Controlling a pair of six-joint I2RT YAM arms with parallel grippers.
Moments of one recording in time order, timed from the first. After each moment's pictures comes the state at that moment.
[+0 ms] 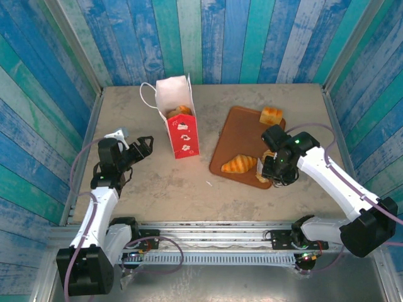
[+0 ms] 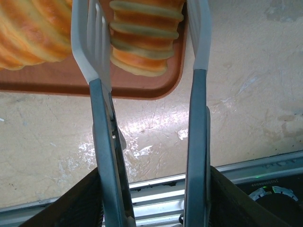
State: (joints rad) left arm 0.06 0.87 0.52 -0.12 0.36 -0.55; right arm 0.52 1.25 1.10 -1.32 0.03 0.81
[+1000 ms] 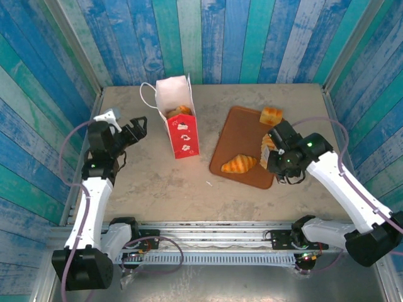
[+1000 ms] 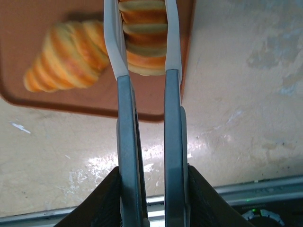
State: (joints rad) left arm 0.06 0.92 0.80 -0.21 0.31 -0.53; right arm 0.52 1.15 1.18 -1.32 0.12 0.74
